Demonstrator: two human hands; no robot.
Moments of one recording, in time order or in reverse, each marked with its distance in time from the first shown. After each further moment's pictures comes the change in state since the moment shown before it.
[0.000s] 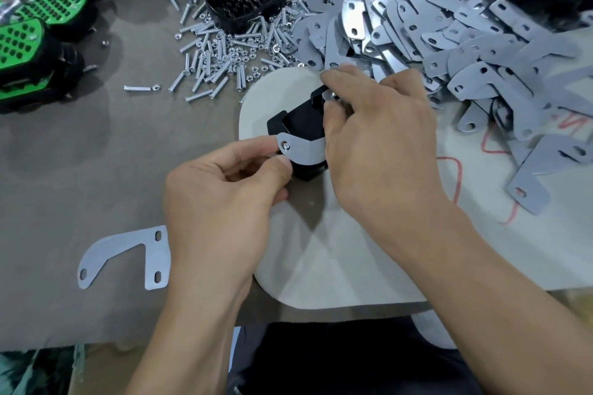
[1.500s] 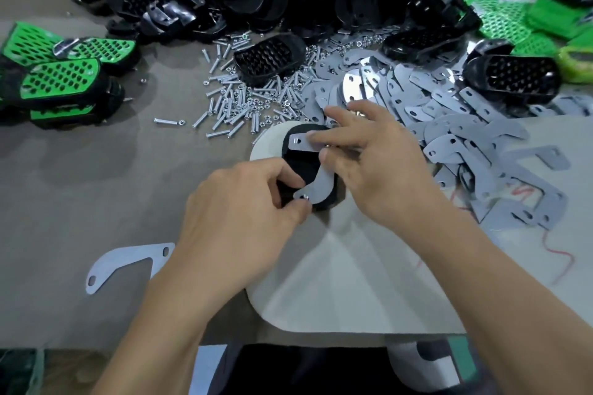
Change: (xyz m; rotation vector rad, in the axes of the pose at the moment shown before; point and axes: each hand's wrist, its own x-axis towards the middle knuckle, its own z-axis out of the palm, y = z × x) left_hand 0.014 0.023 -0.004 0.851 -0.208 0.309; right_hand 0.038 0.018 -0.029 0.250 -0.497 0.071
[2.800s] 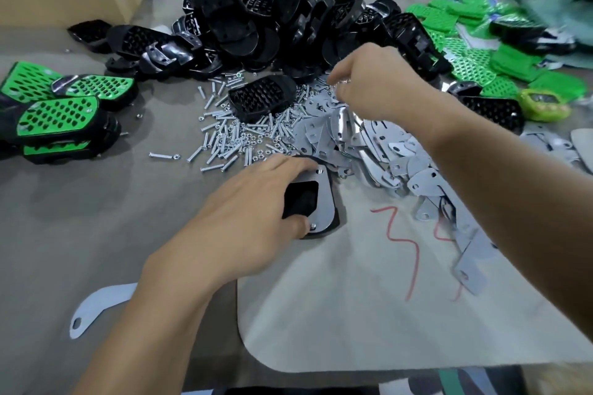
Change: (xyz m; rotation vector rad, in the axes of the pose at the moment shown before) left_hand 0.044 0.003 -0.008 0.136 -0.213 0.356; right_hand 0.128 -0.010 -0.062 -0.457 0.002 0.018
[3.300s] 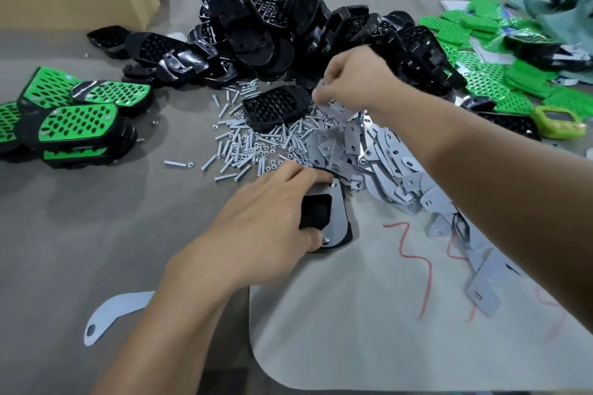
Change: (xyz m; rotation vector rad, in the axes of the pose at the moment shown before) left_hand 0.006 -0.001 -0.001 0.034 -0.004 0.008; right_hand 0.046 -0.017 0.022 0.288 -0.051 0.096
